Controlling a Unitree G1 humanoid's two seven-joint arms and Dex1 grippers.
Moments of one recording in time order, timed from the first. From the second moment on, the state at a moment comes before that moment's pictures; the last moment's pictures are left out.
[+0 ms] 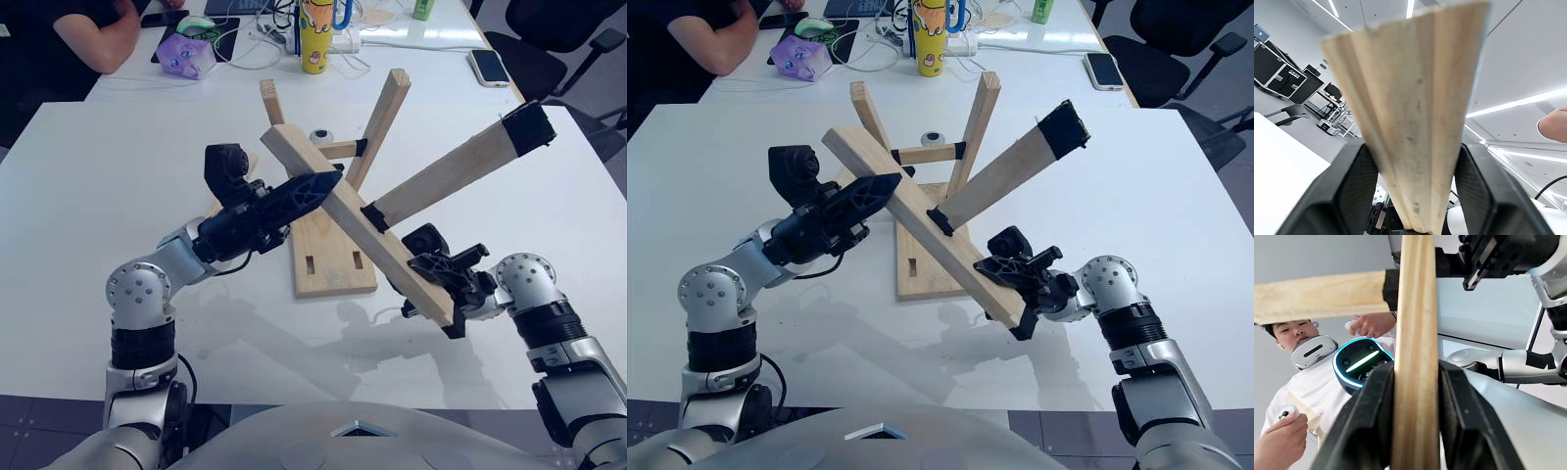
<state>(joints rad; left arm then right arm) -0.25 0.28 0.10 -0.30 -1.48 0.92 -0.63 -0.30 -0.60 0.22 0.22 1.72 1.58 1.20</state>
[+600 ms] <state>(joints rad) -0.24 0.41 0.18 -0.33 -1.50 0.93 -0.62 -0.22 -0.62 0.08 0.12 1.34 1.40 1.18</state>
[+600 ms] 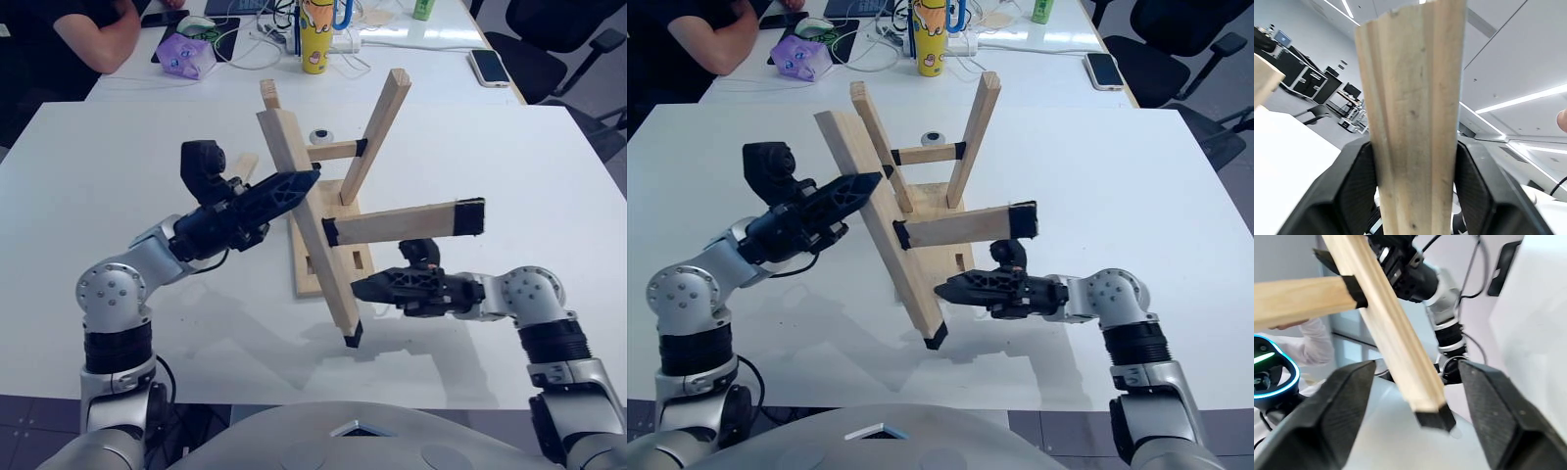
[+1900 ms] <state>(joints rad) -0.36 0.49 0.34 -0.31 -1.25 0.70 -0.50 -0.15 -0.55 0.46 0.30 -0.17 -0.85 0.64</state>
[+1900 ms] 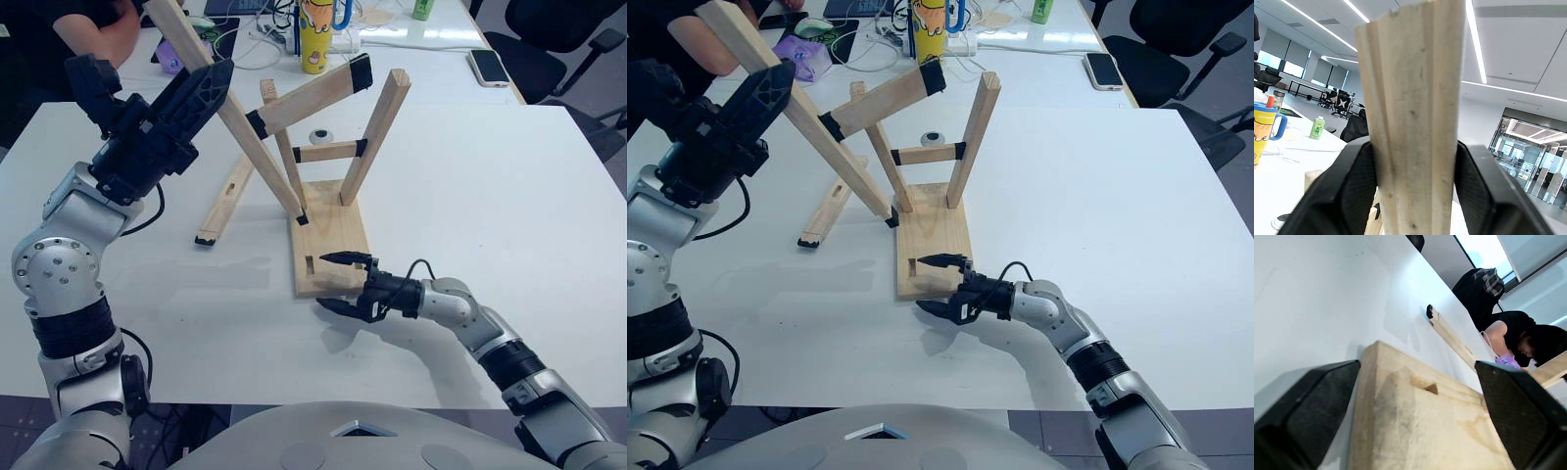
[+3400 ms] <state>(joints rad) -0.28 0.33 -0.02 -0.27 -0.58 0.34 -0.63 -0.15 -0.32 0.23 0.20 0.40 0.06 0.62</state>
